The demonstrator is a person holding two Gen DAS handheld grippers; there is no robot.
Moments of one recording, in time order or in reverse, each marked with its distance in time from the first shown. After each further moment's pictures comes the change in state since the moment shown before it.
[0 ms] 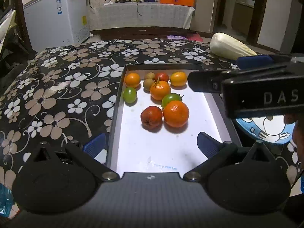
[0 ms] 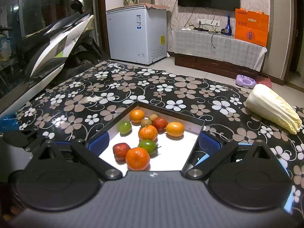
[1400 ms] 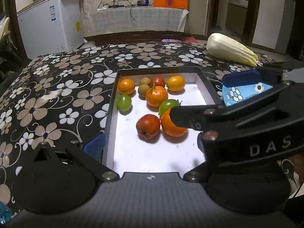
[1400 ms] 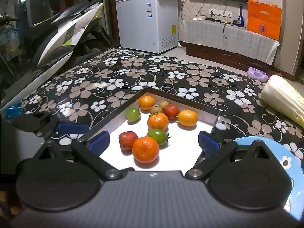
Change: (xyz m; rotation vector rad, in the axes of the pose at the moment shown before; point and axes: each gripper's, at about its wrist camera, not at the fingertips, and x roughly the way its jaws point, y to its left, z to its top) left arm 0.023 -0.001 0.006 0.030 -0.031 -0.026; right arm 0.024 0.006 -0.011 -0.032 0.077 0.066
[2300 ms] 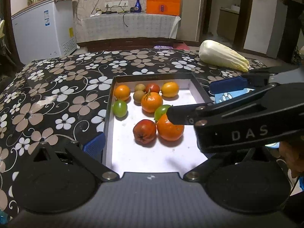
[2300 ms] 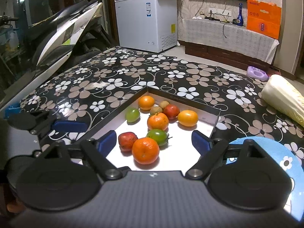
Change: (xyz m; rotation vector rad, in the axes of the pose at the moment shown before) left arm -0.008 0.005 -0.002 0.013 -0.048 -0.062; right arm 0.003 -0.001 0.001 0.006 0.007 -0.009
